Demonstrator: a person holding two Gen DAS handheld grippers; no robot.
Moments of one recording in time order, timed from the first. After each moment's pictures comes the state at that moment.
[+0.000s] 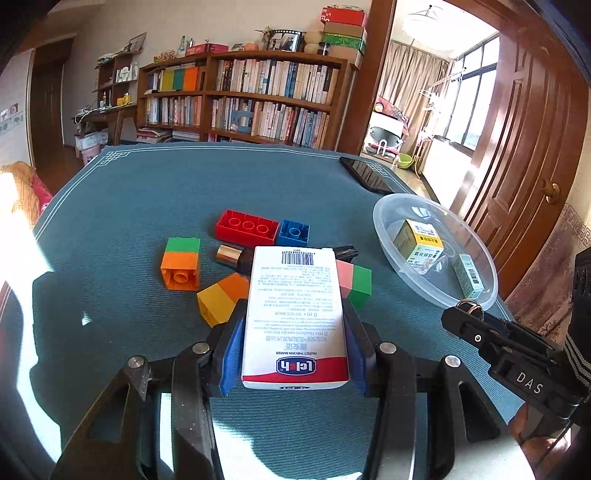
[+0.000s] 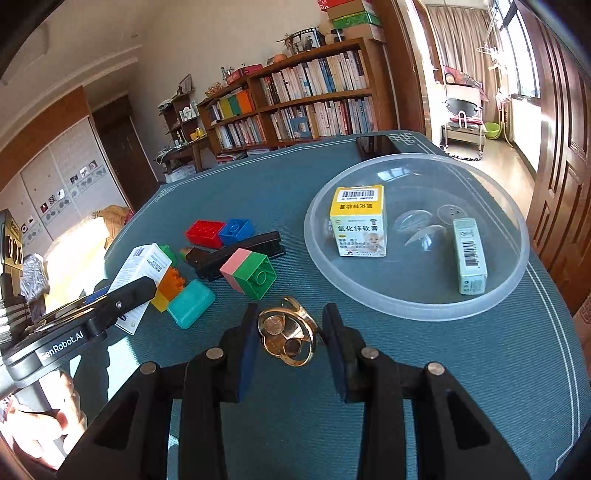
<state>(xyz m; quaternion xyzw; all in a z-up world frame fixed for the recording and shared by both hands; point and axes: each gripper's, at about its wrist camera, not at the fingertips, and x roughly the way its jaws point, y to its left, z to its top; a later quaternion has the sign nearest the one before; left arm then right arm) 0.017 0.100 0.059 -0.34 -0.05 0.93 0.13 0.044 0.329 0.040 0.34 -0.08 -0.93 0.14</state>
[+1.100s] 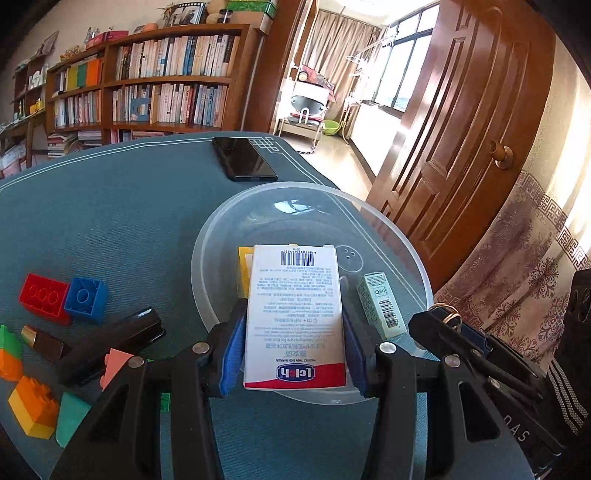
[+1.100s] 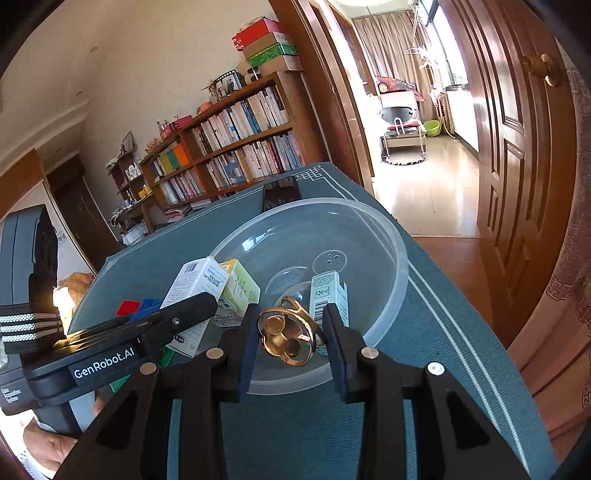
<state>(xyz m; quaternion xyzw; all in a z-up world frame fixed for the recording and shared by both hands) -0.051 0.251 0.056 -0.38 -0.02 0.89 0.27 0.017 0.436 0.050 0.29 -0.16 -0.94 0.04</state>
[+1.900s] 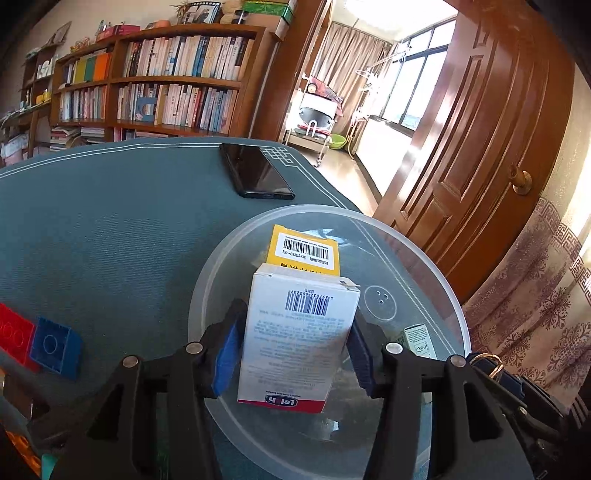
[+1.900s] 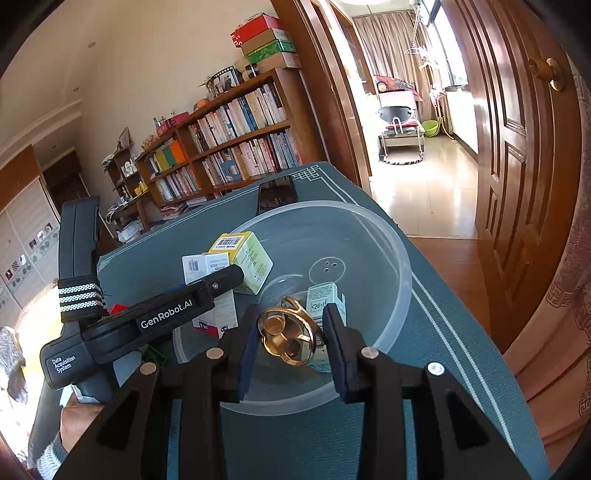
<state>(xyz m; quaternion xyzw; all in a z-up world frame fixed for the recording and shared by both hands) -0.101 0.257 0.040 -0.36 -0.06 0.89 0.26 0.001 0.435 0.048 0.30 -0.15 -0.94 0.04</state>
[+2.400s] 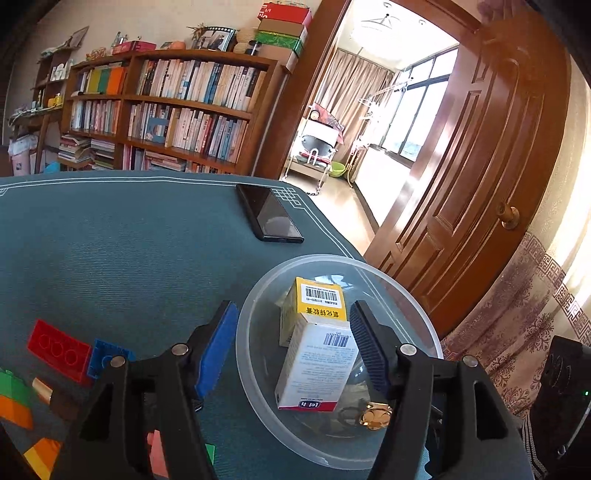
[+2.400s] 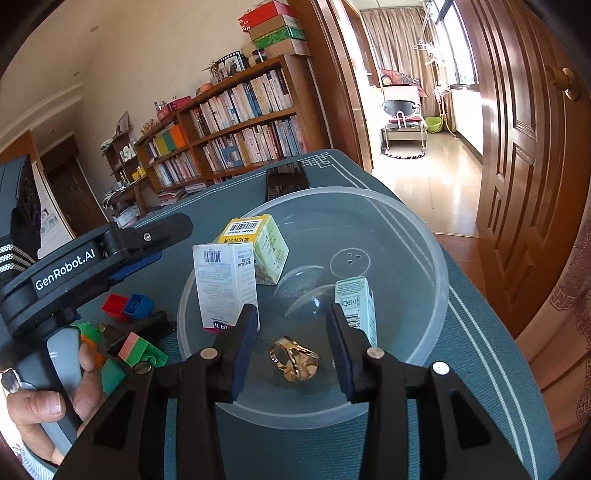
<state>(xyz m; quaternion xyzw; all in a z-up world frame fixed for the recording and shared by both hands) -0.095 0.215 0.078 -0.31 -0.09 0.91 0.26 -0.014 0.408 0.041 0.32 -0.12 -0.94 0.03</state>
